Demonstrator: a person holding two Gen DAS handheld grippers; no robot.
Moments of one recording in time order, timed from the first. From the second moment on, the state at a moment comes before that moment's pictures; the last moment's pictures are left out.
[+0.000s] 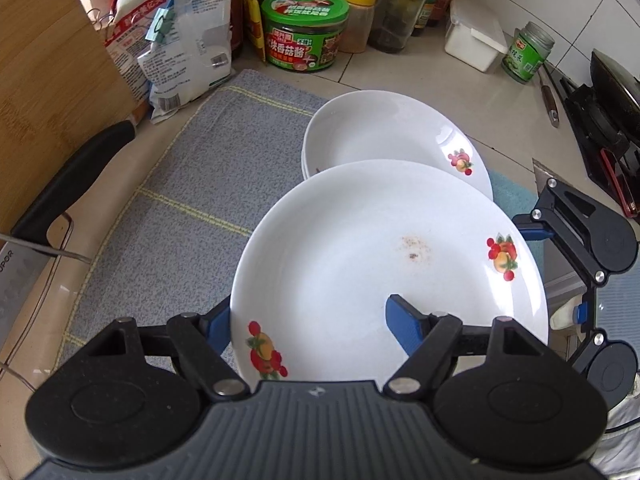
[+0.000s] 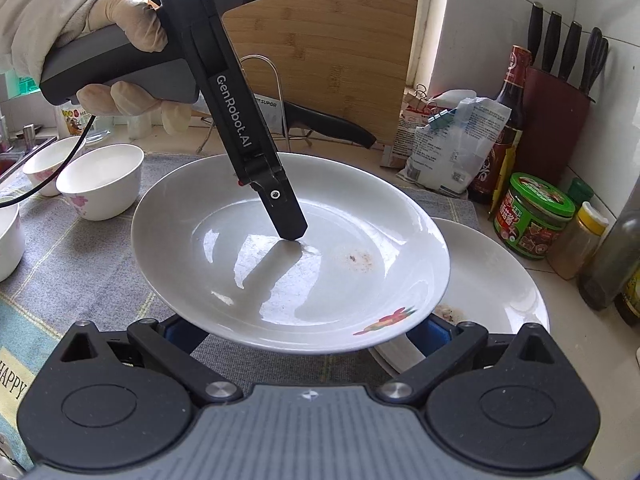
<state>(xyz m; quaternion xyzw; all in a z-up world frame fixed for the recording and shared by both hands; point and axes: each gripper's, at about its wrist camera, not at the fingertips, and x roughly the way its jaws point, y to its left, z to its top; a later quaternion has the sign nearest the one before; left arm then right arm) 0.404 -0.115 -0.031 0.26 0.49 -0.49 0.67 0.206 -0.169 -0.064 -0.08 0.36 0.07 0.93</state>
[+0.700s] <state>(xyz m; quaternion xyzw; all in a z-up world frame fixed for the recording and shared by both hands) 0.395 -0.188 -0.033 0.28 0.46 -0.55 0.64 0.193 -0.217 -0.061 -0.07 0.37 -0.01 0.93</state>
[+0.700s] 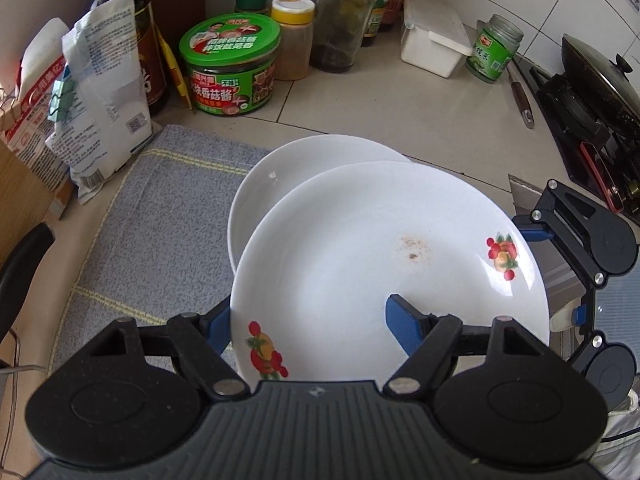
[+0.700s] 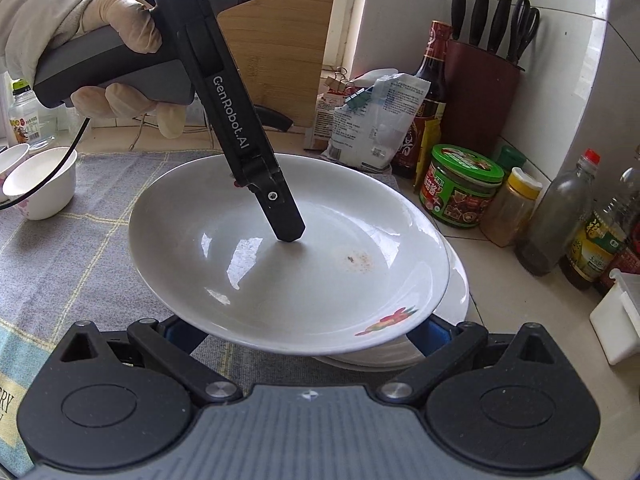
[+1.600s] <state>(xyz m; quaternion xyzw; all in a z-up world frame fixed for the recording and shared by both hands) 0.390 -0.251 -0.058 0.28 0.46 -0.58 0.61 0.181 -0.255 -0.071 -0.06 0.39 -0.08 0.91</state>
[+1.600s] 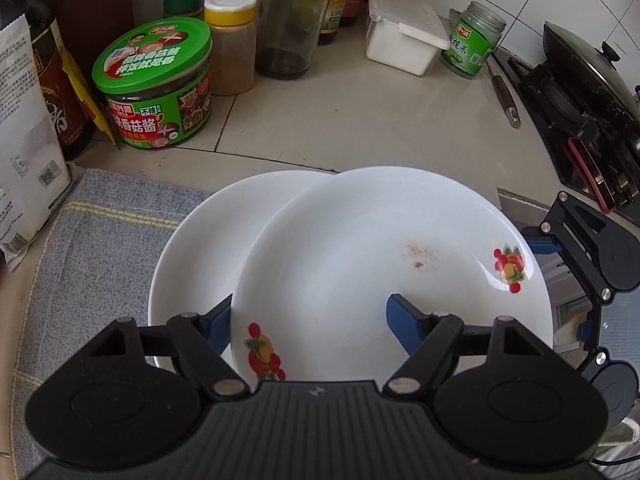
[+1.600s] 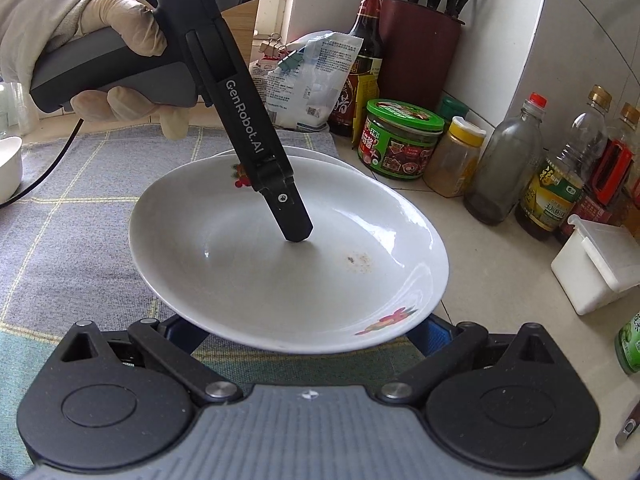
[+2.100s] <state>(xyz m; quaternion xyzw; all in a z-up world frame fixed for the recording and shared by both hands) 0.394 -0.259 -0.062 0.29 0.45 -0.58 0.62 0.184 -0.255 -0.069 -0.07 0.39 -0.08 0.91</state>
